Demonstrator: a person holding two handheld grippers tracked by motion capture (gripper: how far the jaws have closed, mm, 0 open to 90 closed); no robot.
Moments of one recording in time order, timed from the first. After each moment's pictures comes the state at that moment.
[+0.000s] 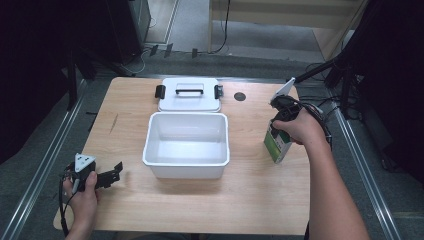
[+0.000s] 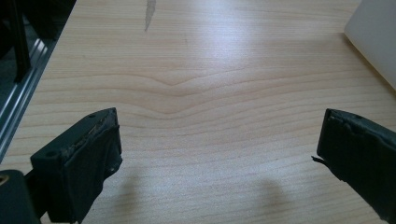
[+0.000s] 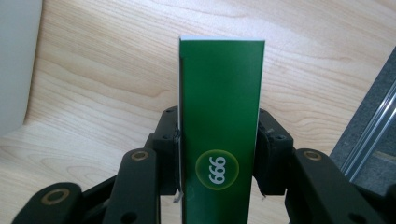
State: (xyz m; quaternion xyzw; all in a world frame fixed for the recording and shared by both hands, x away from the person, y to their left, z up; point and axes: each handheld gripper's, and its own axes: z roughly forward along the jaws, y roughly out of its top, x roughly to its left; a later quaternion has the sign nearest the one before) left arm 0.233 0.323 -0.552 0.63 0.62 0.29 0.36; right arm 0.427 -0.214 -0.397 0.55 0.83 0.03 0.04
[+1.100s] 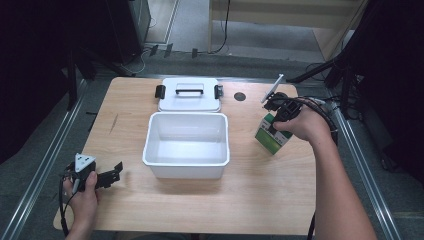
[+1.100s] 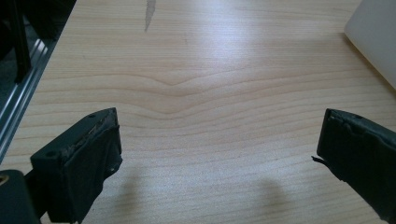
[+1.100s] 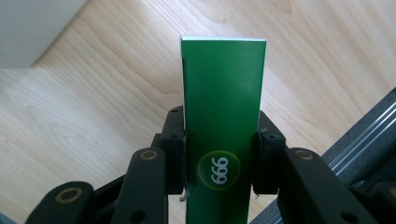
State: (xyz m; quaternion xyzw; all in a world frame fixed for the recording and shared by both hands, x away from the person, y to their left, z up) left arm 0.233 0.323 -0.552 0.63 0.62 0.29 0.36; right arm 0.408 -0.193 -0.367 0.36 0.93 0.05 0.09
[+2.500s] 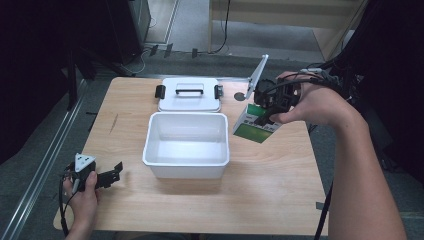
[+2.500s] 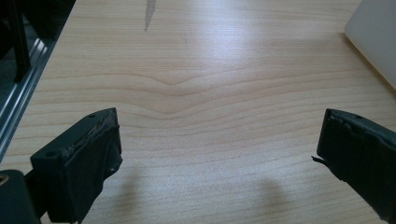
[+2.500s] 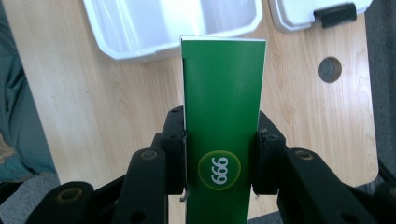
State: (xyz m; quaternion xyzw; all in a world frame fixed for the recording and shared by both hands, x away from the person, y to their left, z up) left arm 0.233 0.323 -0.552 0.63 0.62 0.29 0.36; right arm 0.360 -0.143 -0.265 0.08 0.99 0.10 0.09
